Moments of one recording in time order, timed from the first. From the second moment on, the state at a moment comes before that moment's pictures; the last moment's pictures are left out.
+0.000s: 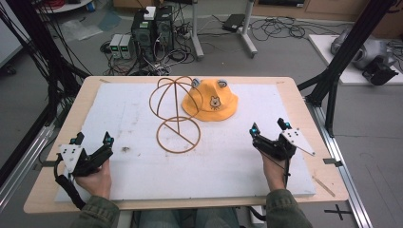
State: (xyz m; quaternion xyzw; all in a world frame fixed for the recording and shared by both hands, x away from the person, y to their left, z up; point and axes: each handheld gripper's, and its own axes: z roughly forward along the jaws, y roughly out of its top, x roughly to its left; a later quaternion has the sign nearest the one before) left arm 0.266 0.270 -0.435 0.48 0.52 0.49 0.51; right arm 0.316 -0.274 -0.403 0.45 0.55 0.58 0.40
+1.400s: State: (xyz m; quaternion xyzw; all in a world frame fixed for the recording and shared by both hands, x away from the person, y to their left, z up) left arm 0.260 0.286 -0.438 0.46 0.54 0.47 0.52; right arm 0.485 -0.138 -0.416 0.45 0.66 0.49 0.34
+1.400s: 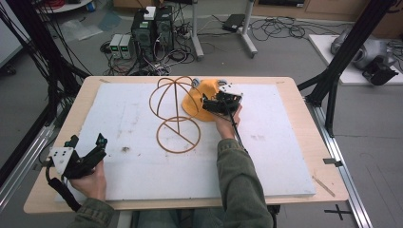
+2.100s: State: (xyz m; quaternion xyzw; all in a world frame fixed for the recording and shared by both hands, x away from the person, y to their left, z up) left arm 0.260 0.282 -0.437 0.47 0.53 0.47 0.52; right arm 0.486 -0.140 -0.419 0.46 0.66 0.49 0.34
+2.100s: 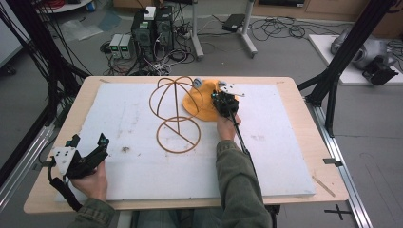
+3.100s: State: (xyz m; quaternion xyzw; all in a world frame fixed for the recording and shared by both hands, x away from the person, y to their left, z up) left arm 0.260 0.276 -0.436 0.48 0.52 0.47 0.52; right arm 0.439 -0.196 -0.335 0.44 0.59 0.55 0.40
